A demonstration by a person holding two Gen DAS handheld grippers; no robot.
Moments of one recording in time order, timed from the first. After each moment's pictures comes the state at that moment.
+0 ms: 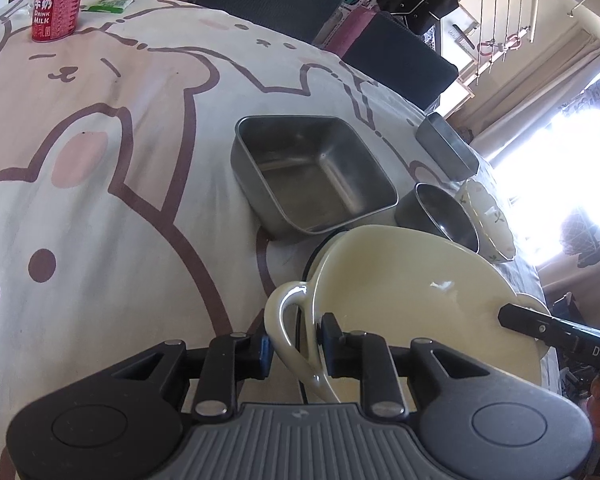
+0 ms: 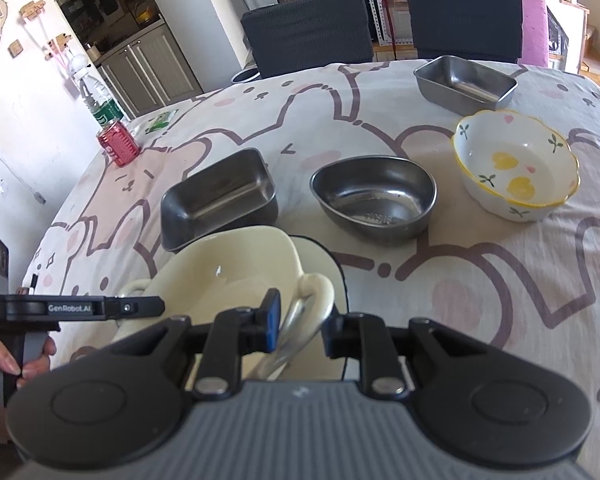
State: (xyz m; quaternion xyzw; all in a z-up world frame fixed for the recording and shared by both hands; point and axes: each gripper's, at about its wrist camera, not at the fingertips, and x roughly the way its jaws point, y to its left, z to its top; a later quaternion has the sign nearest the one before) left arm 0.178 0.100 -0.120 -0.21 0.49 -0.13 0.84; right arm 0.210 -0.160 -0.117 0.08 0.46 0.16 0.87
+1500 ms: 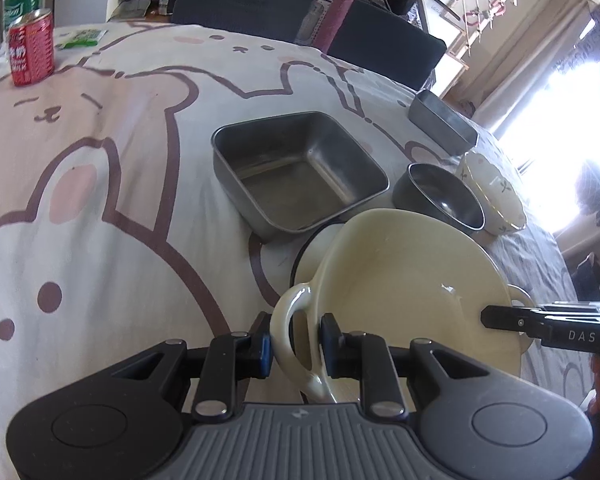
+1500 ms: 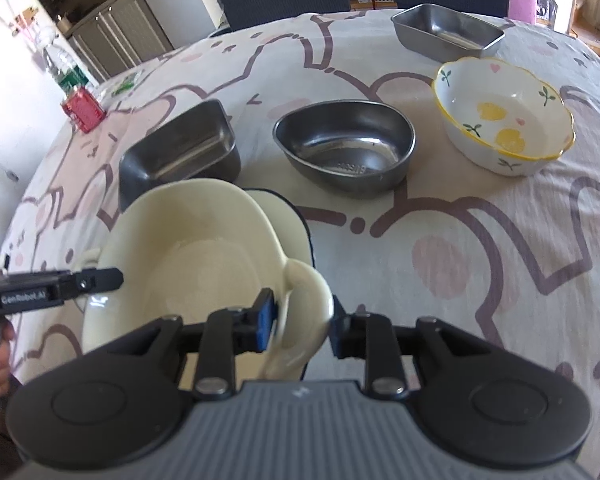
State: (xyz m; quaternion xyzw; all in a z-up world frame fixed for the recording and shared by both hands) left arm 0.178 0.078 -0.111 -0.12 0.49 -0.13 0.85; right arm 0.223 -0.160 -0.145 0.06 0.53 0.13 0.84
